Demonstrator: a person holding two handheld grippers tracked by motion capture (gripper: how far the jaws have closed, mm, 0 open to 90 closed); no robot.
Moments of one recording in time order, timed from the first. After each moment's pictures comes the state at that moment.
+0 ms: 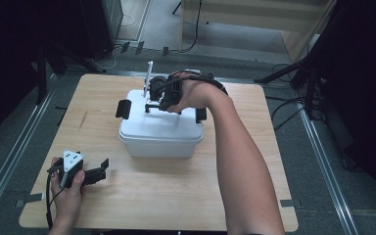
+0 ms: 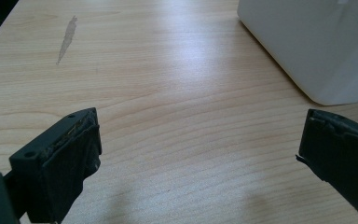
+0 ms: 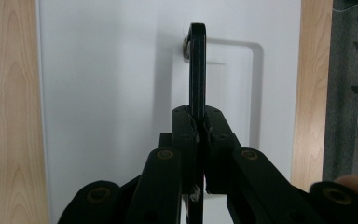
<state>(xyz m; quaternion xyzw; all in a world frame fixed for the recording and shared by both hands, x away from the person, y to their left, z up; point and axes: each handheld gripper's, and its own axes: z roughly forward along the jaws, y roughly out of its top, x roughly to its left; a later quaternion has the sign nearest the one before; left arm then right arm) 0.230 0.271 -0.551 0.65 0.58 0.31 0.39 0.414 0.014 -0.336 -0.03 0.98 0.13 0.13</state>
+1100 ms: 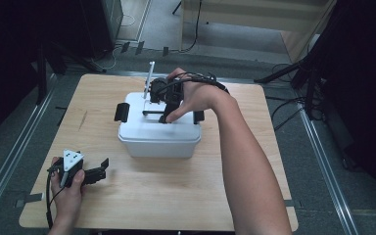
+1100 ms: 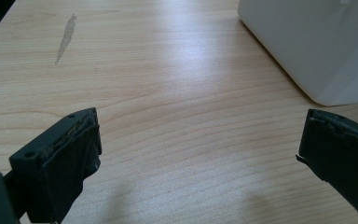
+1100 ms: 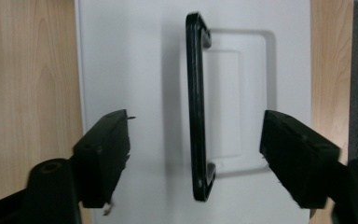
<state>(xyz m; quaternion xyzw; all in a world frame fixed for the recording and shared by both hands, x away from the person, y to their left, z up) 0.233 0.272 -0.551 0.65 0.58 0.30 0.39 0.404 0.007 -0.332 -0.02 0.99 0.13 0.10</state>
